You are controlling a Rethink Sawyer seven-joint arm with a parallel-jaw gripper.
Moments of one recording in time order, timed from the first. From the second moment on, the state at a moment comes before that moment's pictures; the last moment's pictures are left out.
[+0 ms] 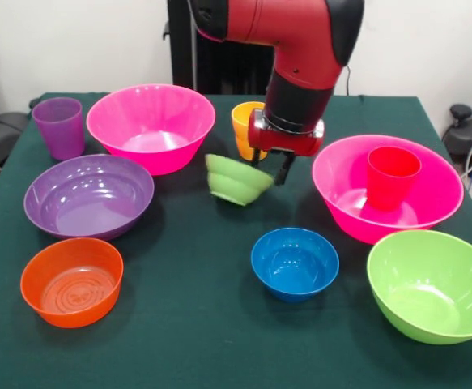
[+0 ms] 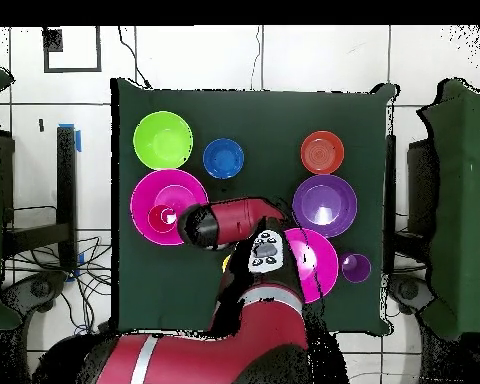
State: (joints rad) arm -0.08 -0.45 -0.07 1.58 -0.30 0.45 1.91
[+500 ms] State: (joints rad) arm -0.10 -0.48 -0.07 1.57 -0.35 0.42 1.91
